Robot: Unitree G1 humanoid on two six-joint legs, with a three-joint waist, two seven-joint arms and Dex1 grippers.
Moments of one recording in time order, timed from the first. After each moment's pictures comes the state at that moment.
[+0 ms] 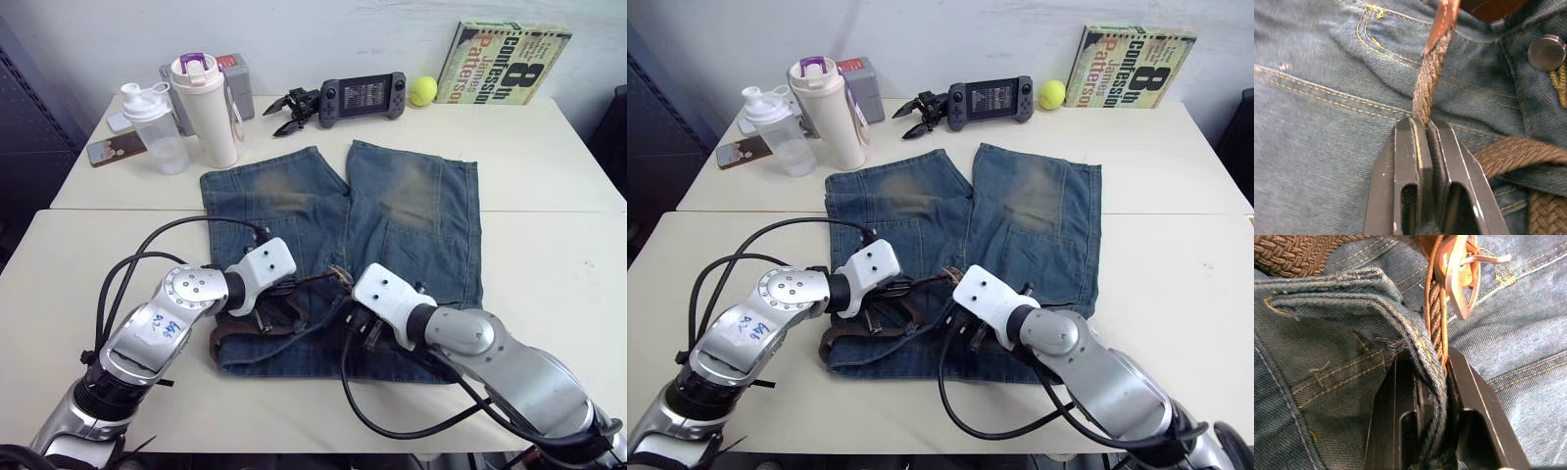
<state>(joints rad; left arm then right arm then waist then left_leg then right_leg) -0.44 0.70 -0.33 -0.50 -0.09 0.80 -0.63 -0.41 -0.56 0.38 -0.89 0.24 1.38 0.34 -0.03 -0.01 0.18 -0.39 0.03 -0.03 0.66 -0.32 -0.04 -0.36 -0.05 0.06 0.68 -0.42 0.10</state>
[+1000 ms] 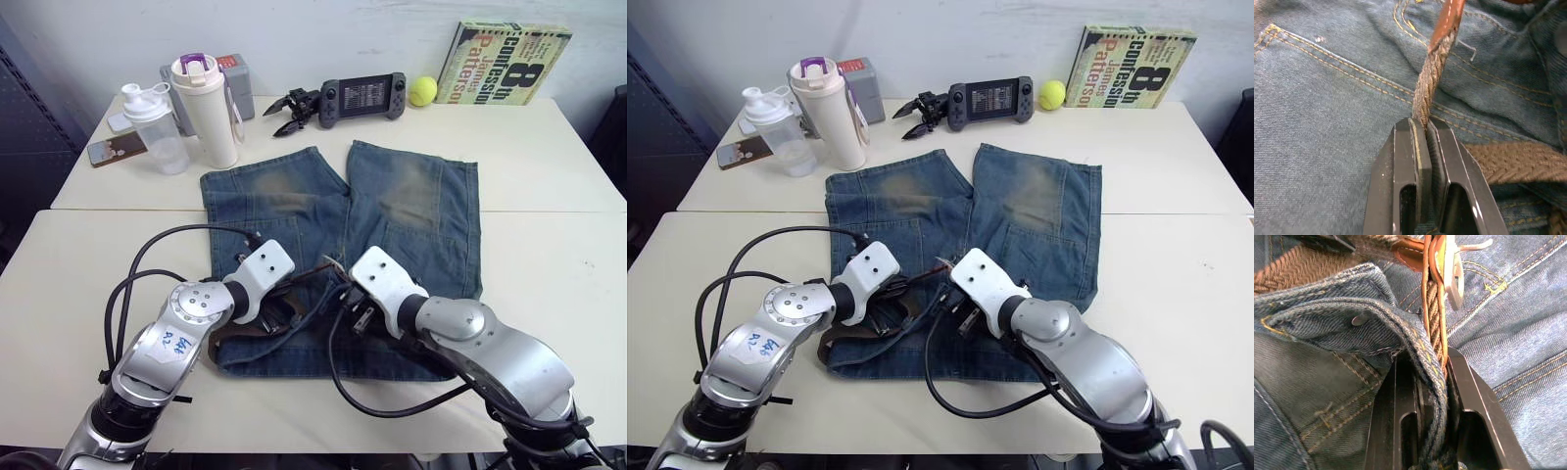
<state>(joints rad) -0.37 0.54 -0.25 -0.61 -0.08 1.08 -0.51 -0.47 -0.47 0.36 -0.86 0.26 1.48 0.28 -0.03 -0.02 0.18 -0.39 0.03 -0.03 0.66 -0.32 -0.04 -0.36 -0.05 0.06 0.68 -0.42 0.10</state>
